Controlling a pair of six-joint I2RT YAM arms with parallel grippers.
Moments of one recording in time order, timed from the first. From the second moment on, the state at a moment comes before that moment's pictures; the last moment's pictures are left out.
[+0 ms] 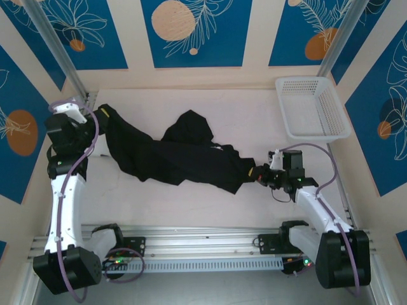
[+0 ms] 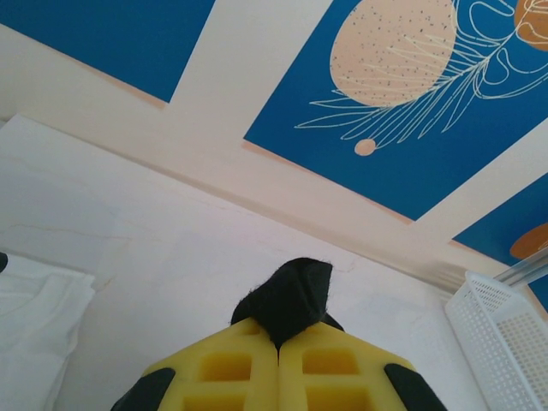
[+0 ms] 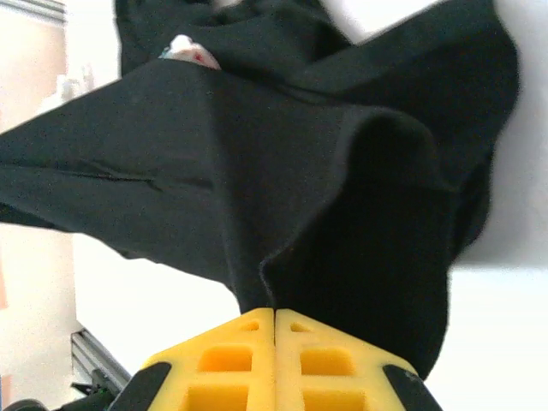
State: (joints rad) left arm 0.23 1.00 0.99 -0.22 0.45 -0.49; right arm 0.05 1.00 0.43 -0.31 -0.64 0.59
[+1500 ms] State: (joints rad) left arm 0.23 1.01 1.09 -0.24 0.47 -0.55; right arm -0.09 1.05 1.04 -0.51 -0.56 0.47
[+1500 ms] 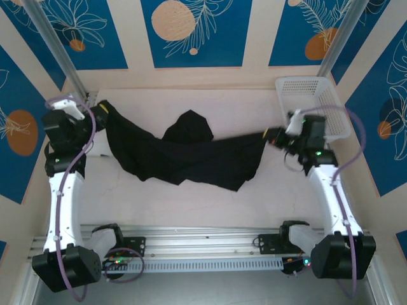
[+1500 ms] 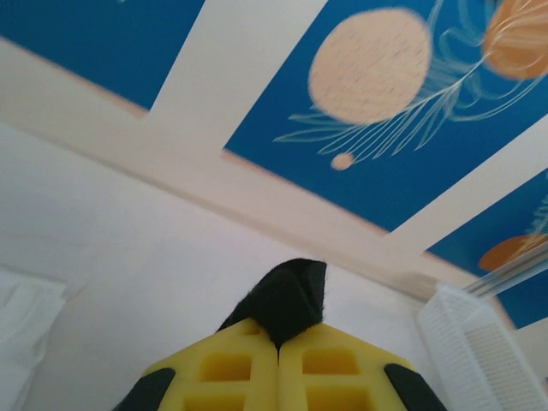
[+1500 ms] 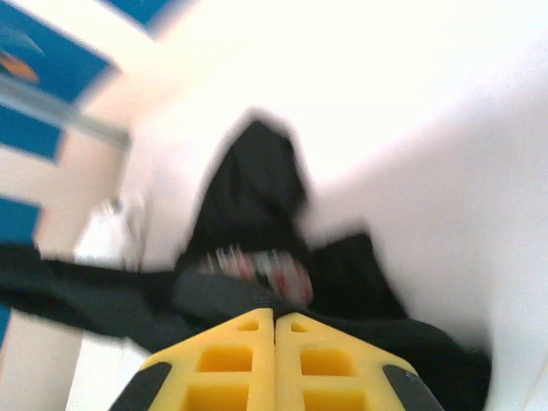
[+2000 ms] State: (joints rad) left arm 0.23 0.95 1.84 -0.56 0.31 -0.36; right arm -0.40 0.87 1.61 -0.73 -0.58 0.39
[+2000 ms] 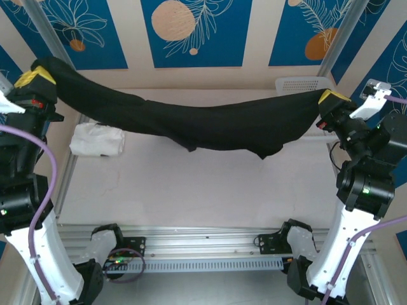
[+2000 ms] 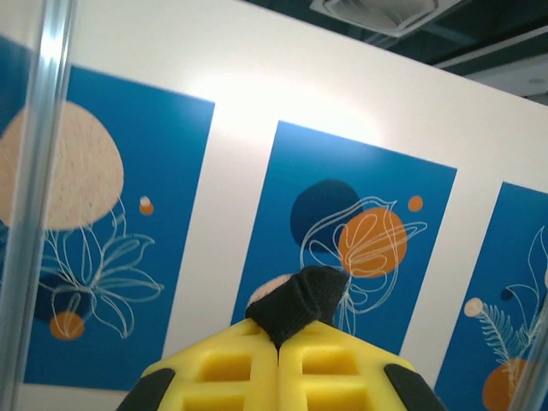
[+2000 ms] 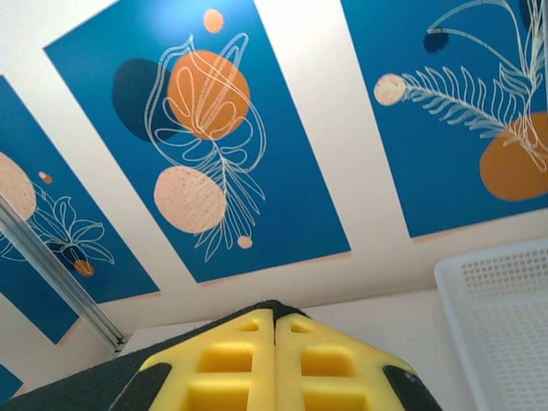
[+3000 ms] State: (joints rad) left arm 0.10 1.22 2.12 -0.59 0.10 -0.28; right arm -0.17 1.21 1.89 -0.69 -0.49 0.34
